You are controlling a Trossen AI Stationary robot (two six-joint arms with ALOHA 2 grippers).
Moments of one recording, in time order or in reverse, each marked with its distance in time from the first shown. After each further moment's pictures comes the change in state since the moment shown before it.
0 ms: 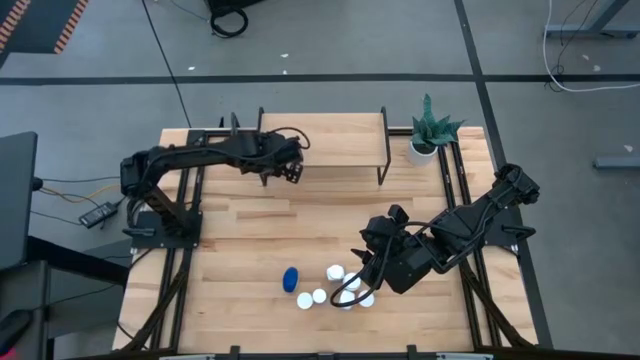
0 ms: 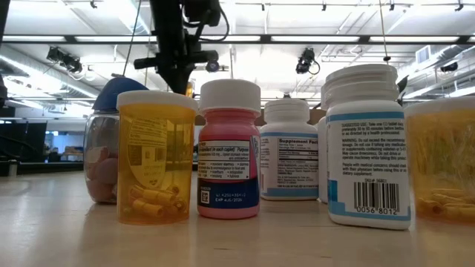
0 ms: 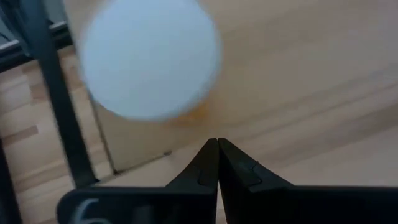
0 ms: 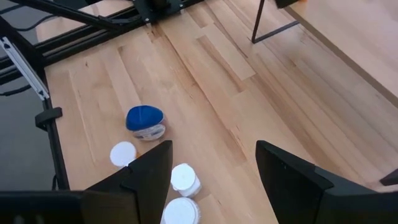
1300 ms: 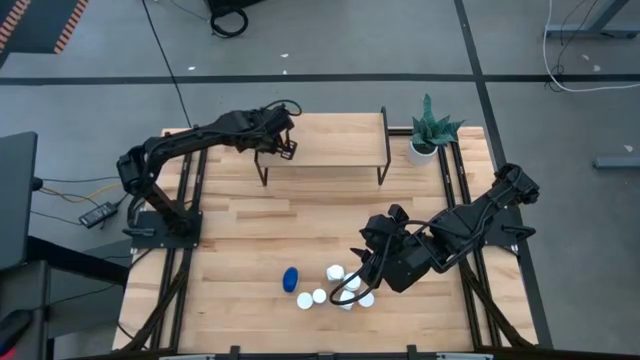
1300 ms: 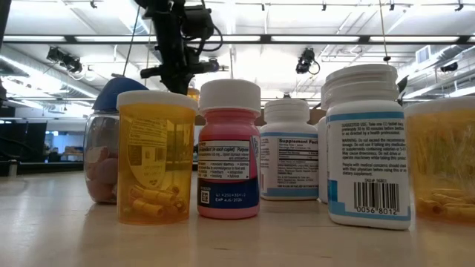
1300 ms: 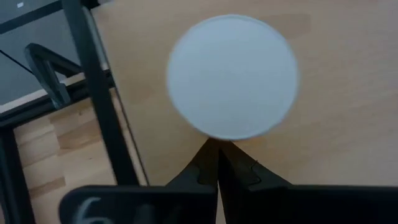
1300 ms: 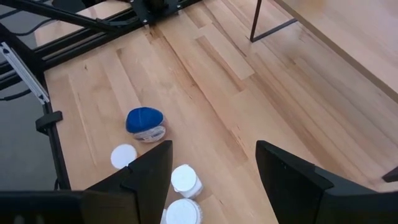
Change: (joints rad) left arm 0.222 -0.001 0.000 0.119 0.041 0.256; right arm -0.006 0.000 0.000 0.000 -0.001 0.023
